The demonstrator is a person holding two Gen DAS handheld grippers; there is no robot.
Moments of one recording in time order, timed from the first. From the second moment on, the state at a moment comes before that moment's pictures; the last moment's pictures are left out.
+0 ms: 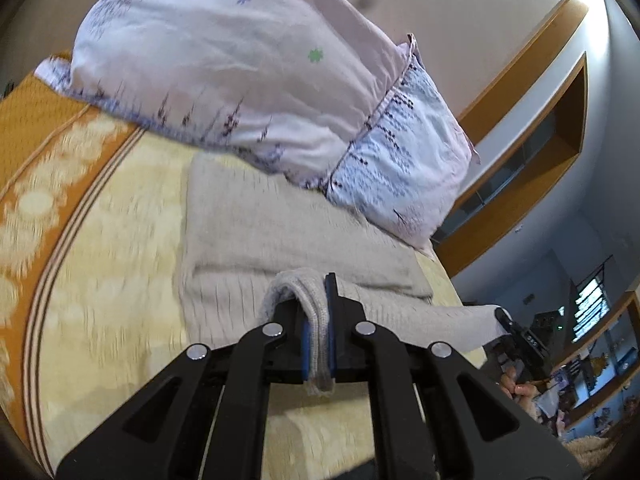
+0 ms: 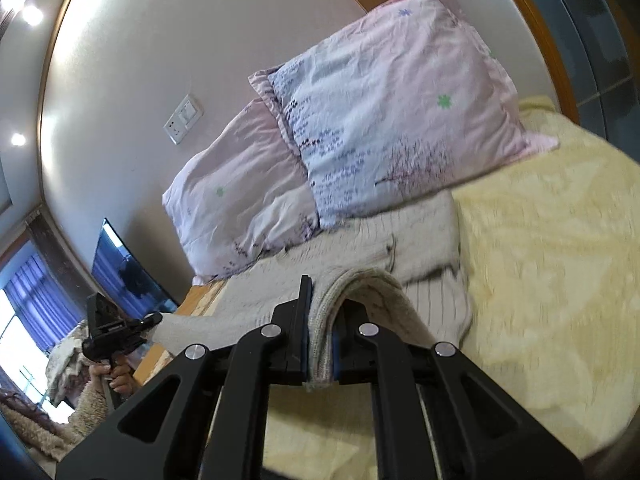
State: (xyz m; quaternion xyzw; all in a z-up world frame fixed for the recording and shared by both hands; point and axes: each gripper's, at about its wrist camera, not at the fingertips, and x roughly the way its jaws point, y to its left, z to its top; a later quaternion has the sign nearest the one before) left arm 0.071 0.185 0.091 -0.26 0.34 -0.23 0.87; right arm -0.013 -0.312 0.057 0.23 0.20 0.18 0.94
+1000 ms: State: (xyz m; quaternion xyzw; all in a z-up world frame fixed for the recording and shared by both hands) left arm 0.258 0.165 0.054 -0.26 0.39 -0.16 0.87; right arm 0.181 -0.330 0.022 0.27 0.28 0.06 0.92
